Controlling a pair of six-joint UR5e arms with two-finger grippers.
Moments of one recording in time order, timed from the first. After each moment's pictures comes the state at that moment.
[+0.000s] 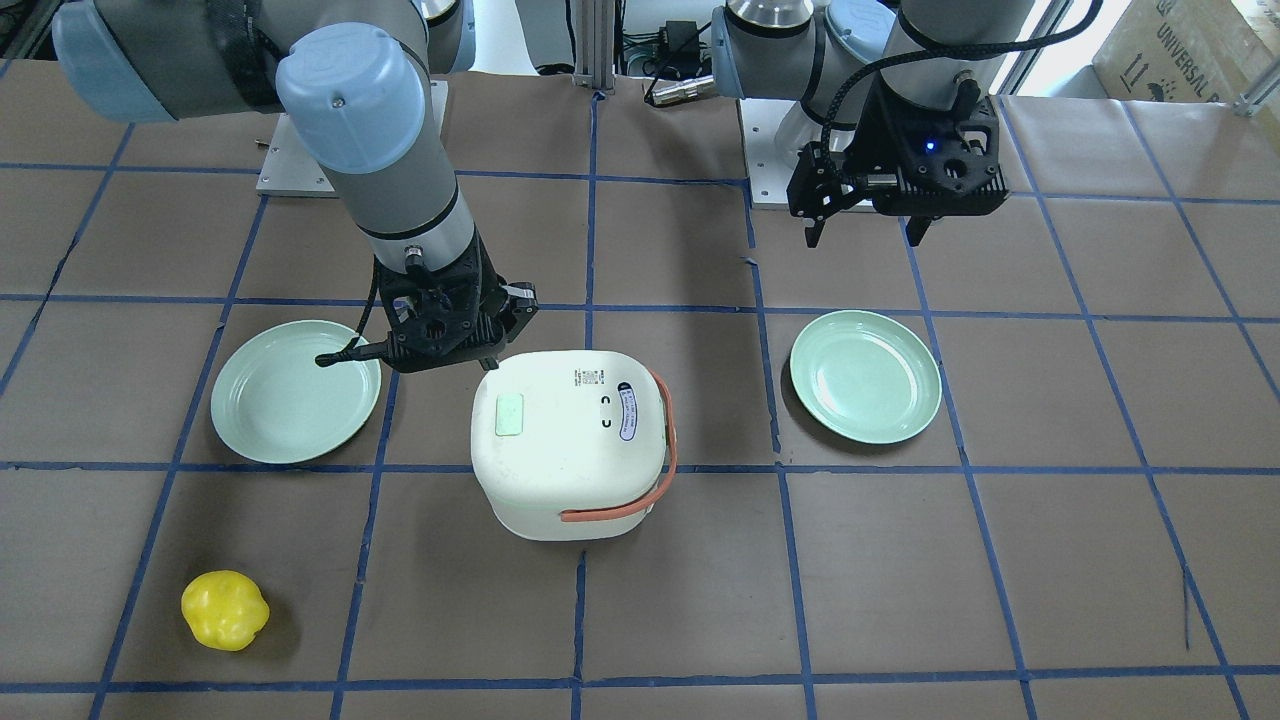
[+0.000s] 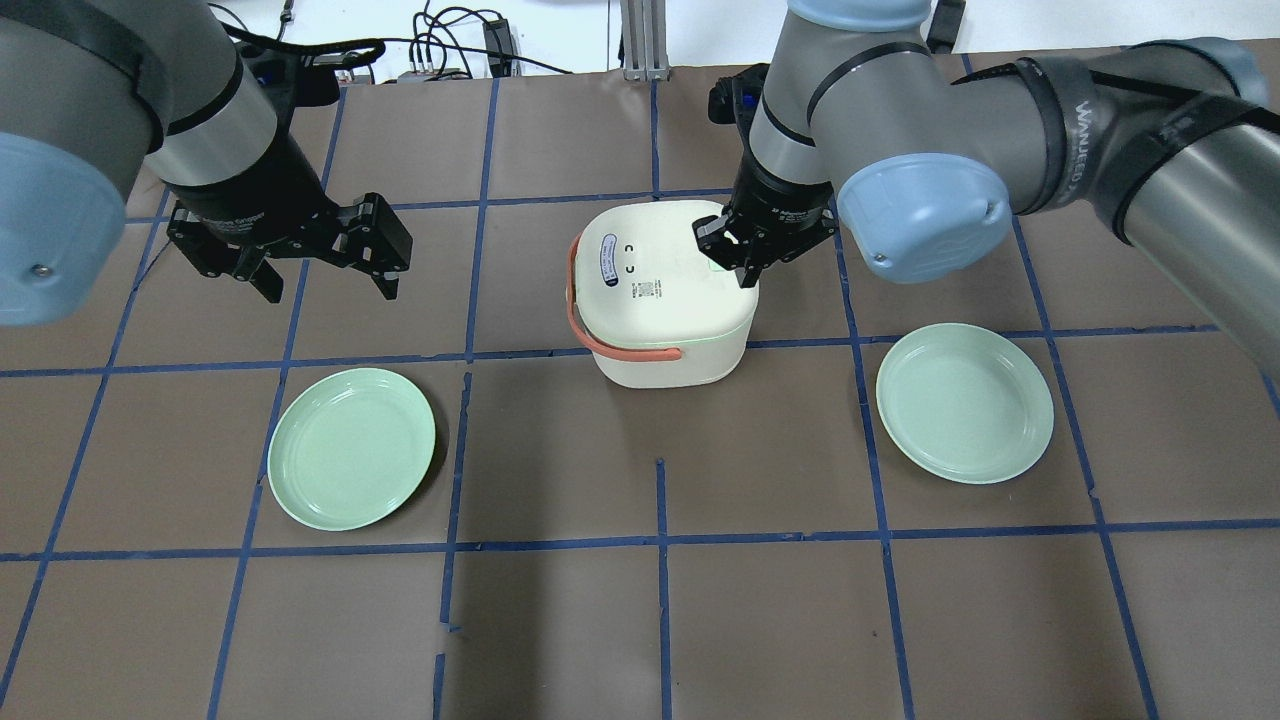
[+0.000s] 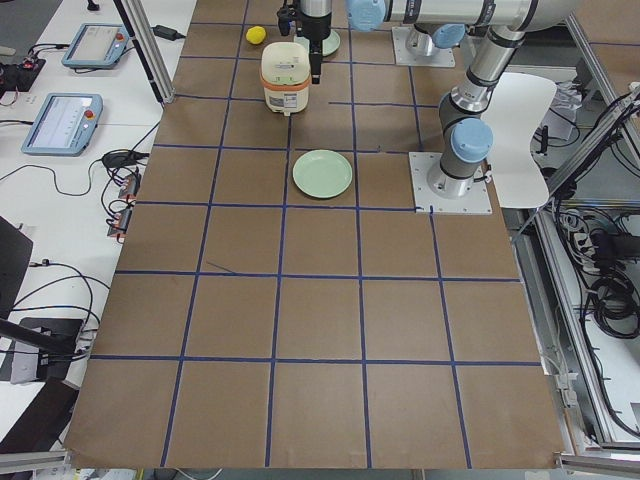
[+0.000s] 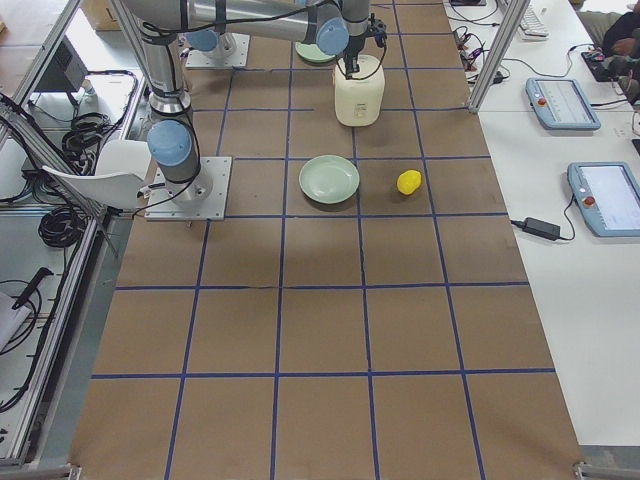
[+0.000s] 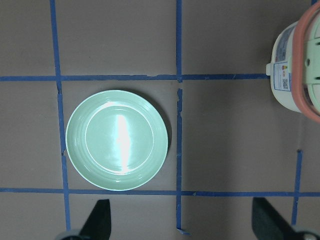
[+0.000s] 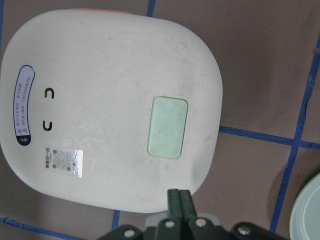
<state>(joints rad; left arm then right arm) -1.59 -1.50 -1.65 -1.56 1.62 -0.02 1.78 -1.37 1.63 -1.88 -1.44 0.03</state>
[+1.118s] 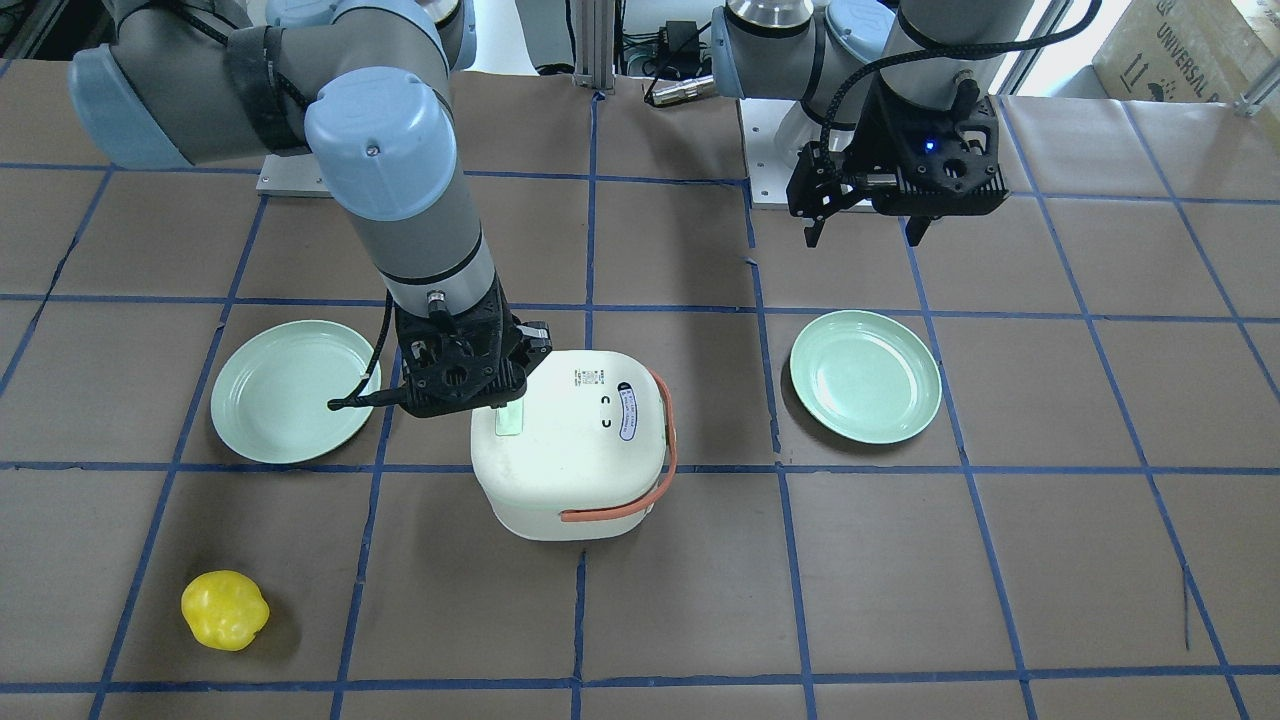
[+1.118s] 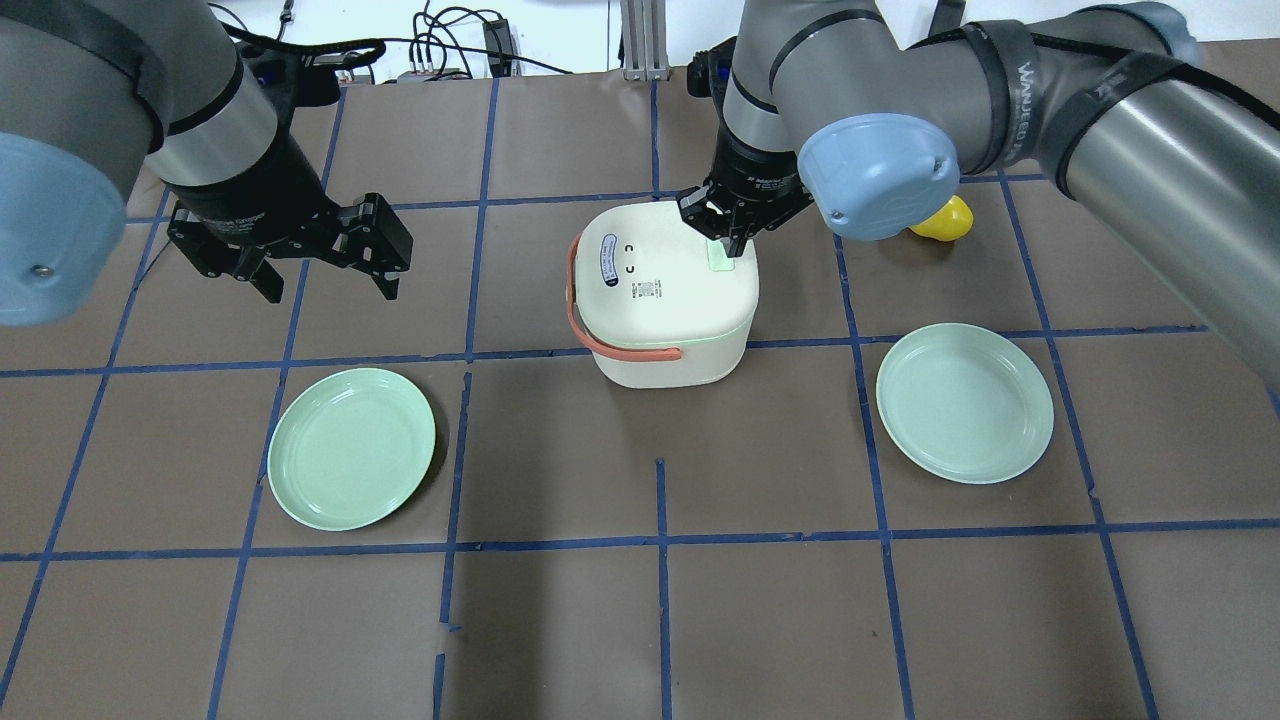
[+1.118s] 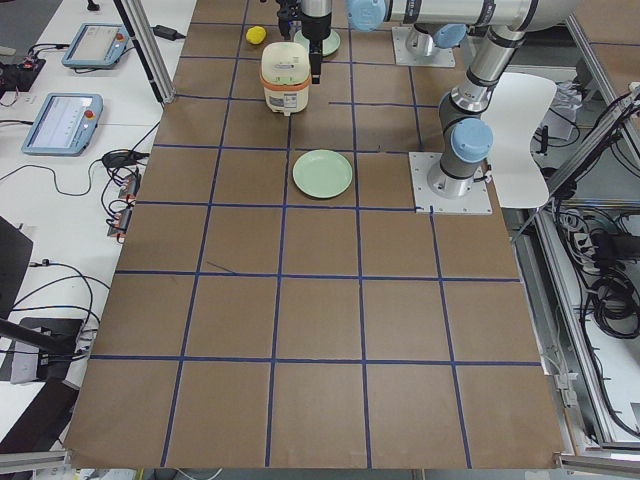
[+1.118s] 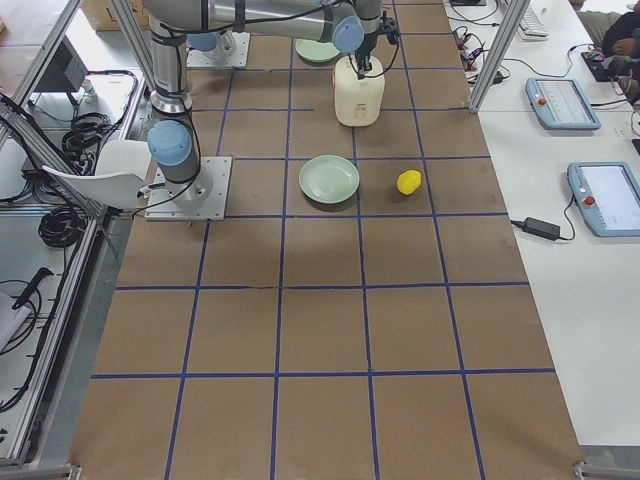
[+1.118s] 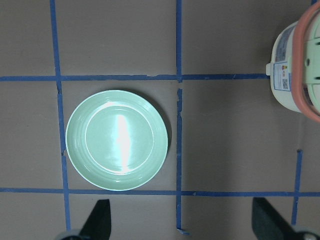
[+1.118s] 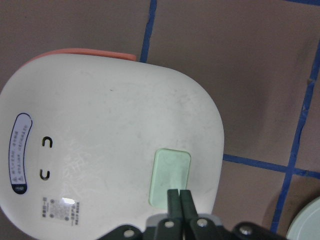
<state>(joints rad) -1.59 -1.50 -1.65 -1.56 1.62 -0.02 1.81 -1.28 1.54 -1.88 -1.48 0.04</state>
